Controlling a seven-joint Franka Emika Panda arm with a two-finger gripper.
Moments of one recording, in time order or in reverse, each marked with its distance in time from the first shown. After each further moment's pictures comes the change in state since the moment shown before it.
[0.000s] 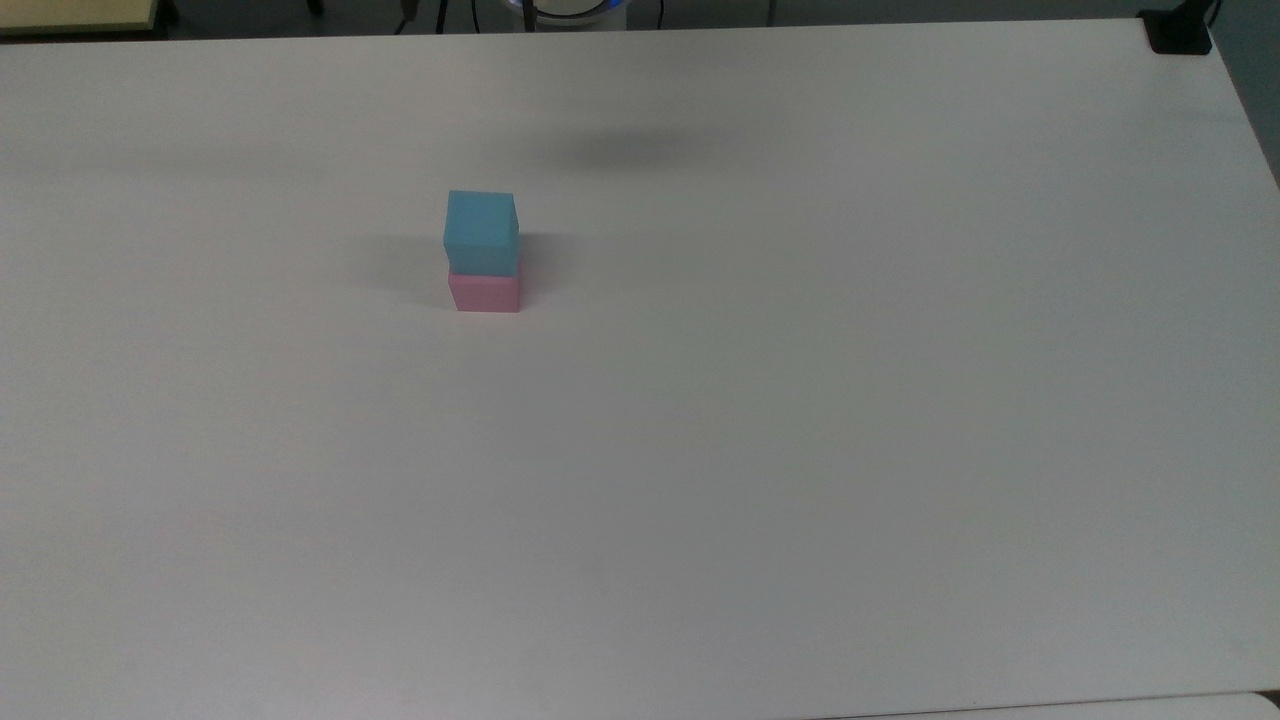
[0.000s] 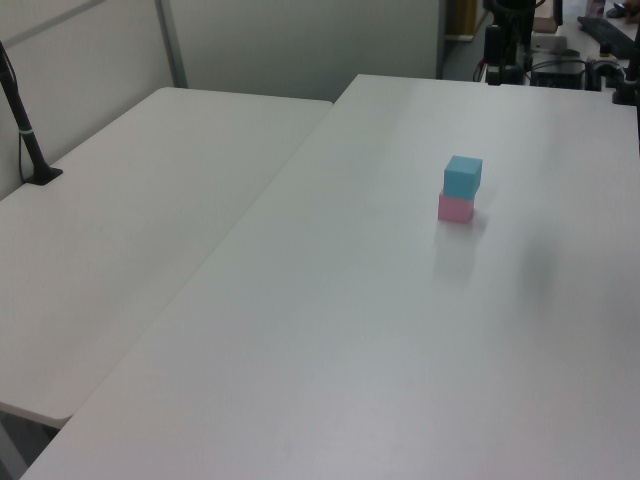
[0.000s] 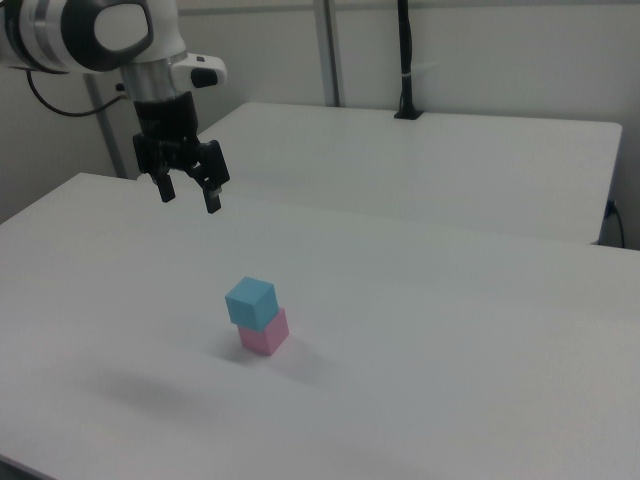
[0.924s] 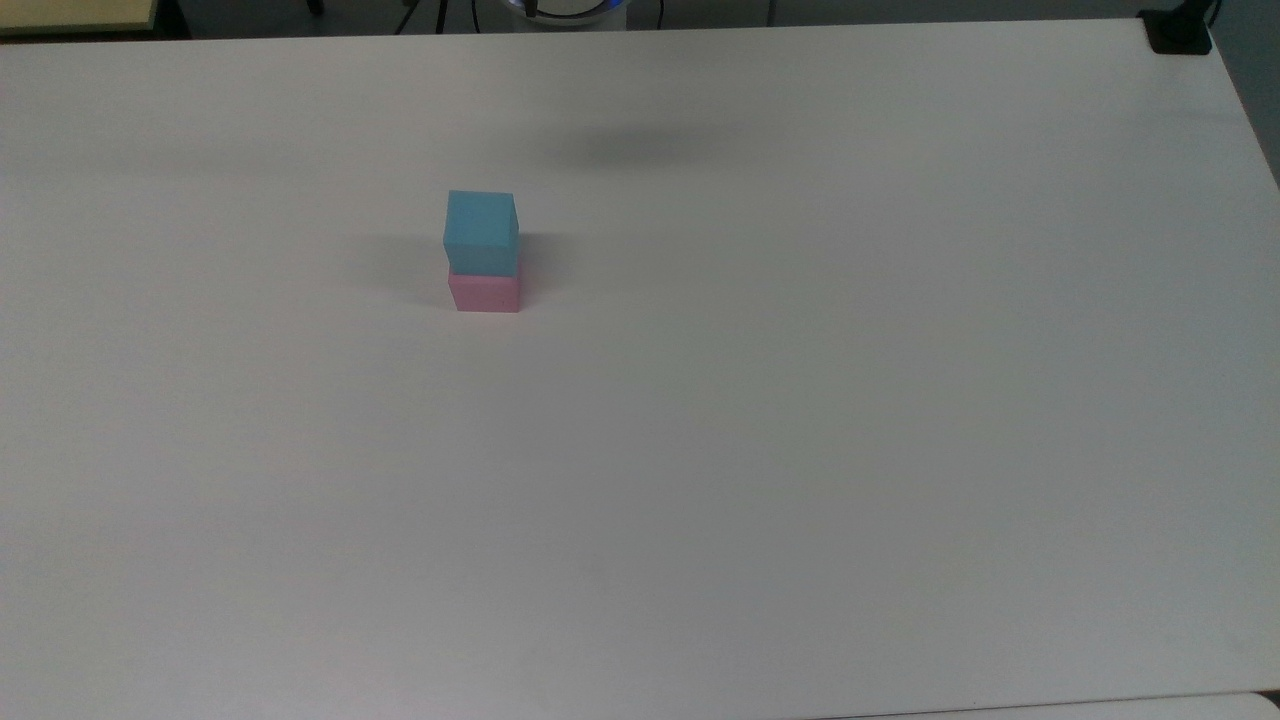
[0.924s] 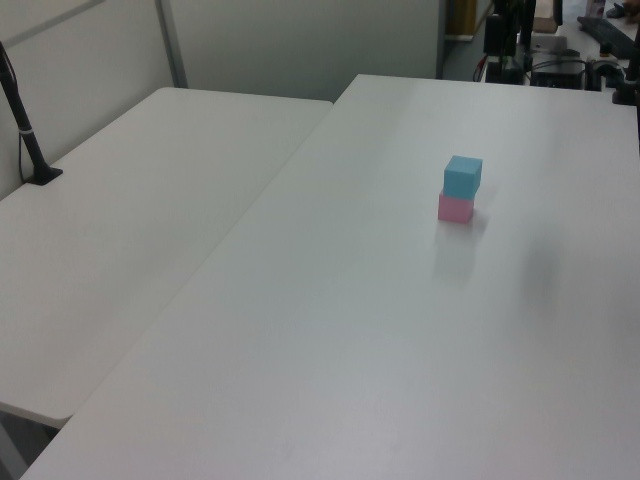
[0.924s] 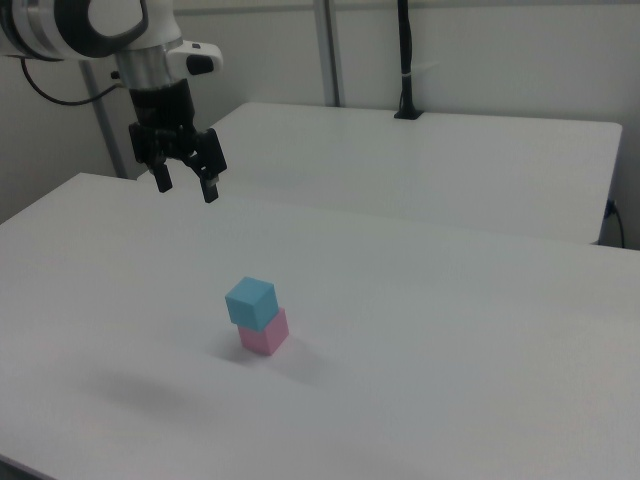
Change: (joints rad) arm -0.001 0.009 0.006 0.049 0.000 -0.033 0.001
